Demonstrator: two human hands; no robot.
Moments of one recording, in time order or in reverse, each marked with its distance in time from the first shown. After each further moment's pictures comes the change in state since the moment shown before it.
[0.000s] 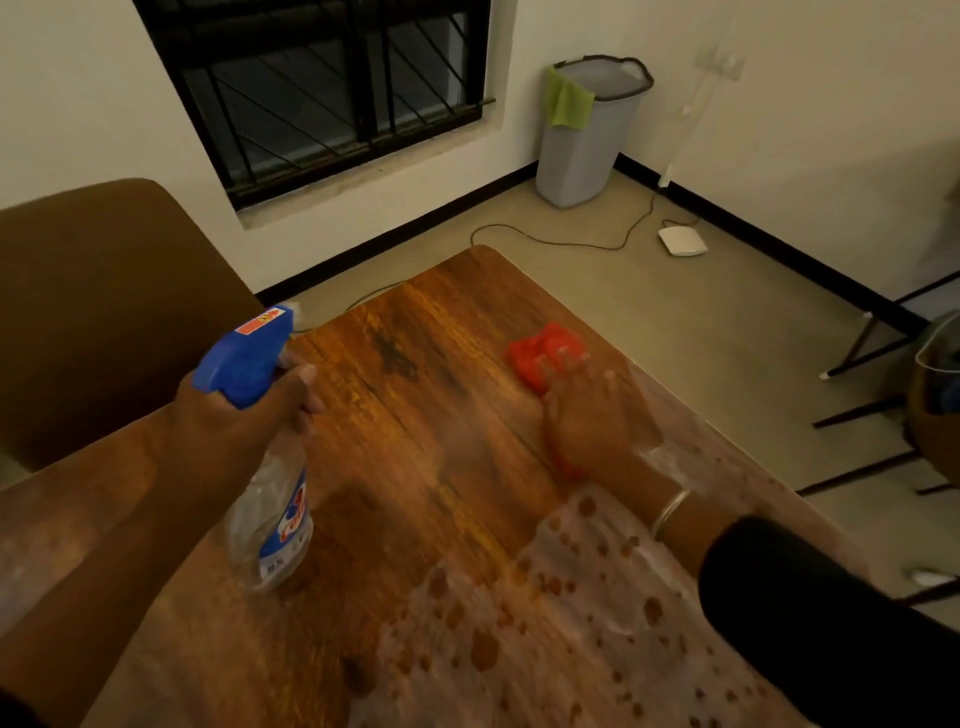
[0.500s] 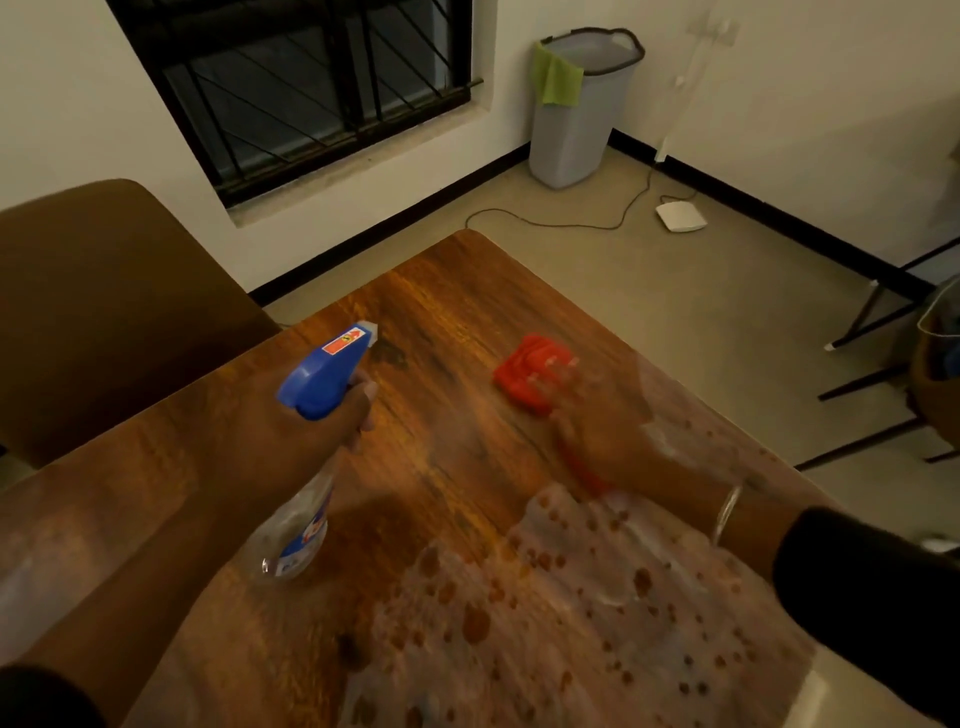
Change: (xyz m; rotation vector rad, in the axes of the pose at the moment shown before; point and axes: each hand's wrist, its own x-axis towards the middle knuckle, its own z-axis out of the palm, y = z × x) left_hand -0.006 0.002 0.052 0.142 -0.128 0.017; right_hand -0.035 0.040 -0.006 -0.009 -0.055 -0.220
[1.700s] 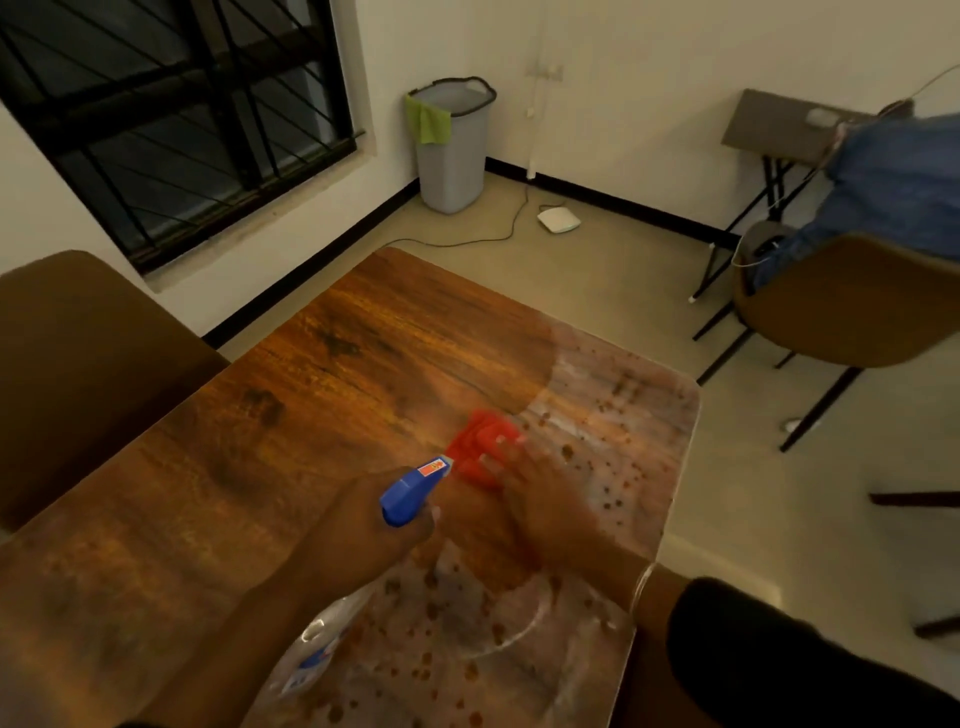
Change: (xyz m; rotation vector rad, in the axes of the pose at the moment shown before) left_hand -0.164 0.012 0.016 0.127 -0.405 0.012; right_hand -0.204 -0.154 0.033 0.083 0.034 0.217
